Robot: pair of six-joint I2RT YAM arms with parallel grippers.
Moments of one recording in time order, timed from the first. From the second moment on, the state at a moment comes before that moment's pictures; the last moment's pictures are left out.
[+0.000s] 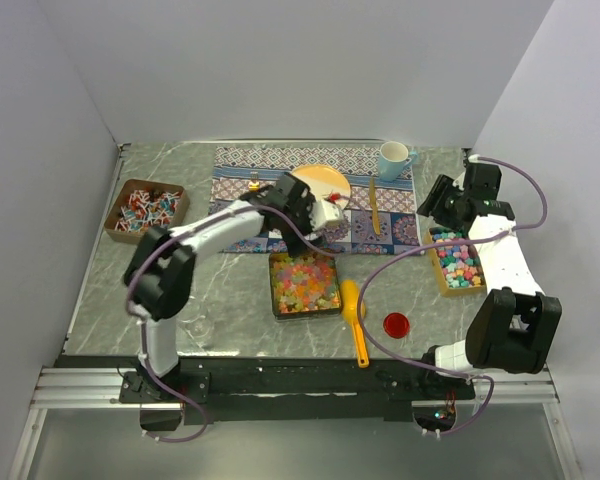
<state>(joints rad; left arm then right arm) -0.68 1.91 1.49 -0.50 0.27 0.61 -0.18 1.40 1.14 -0.53 -0.19 0.33</state>
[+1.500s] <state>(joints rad) -0.09 1.17 1.01 -1.13 0.43 1.02 -0.16 1.44 1.08 -0.52 -0.28 0.30</state>
